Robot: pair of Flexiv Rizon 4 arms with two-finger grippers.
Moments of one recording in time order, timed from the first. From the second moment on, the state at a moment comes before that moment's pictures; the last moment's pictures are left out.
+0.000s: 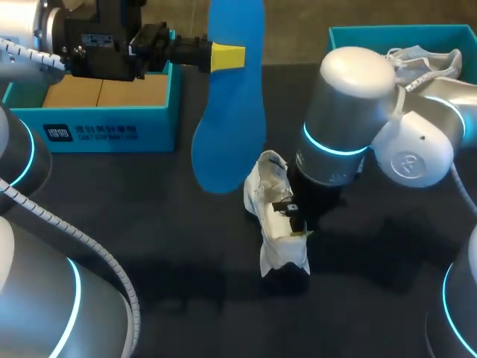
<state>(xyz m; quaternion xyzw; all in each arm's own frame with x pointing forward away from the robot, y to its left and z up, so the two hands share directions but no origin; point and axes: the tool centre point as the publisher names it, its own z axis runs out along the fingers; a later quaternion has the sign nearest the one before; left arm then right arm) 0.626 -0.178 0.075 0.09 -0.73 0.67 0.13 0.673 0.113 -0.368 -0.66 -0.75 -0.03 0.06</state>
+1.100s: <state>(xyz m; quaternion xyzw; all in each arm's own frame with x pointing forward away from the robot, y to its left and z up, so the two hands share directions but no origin) 0.626 -0.178 0.075 0.09 -0.73 0.67 0.13 0.676 0.114 -0.402 -0.69 -0.72 -0.05 0.08</state>
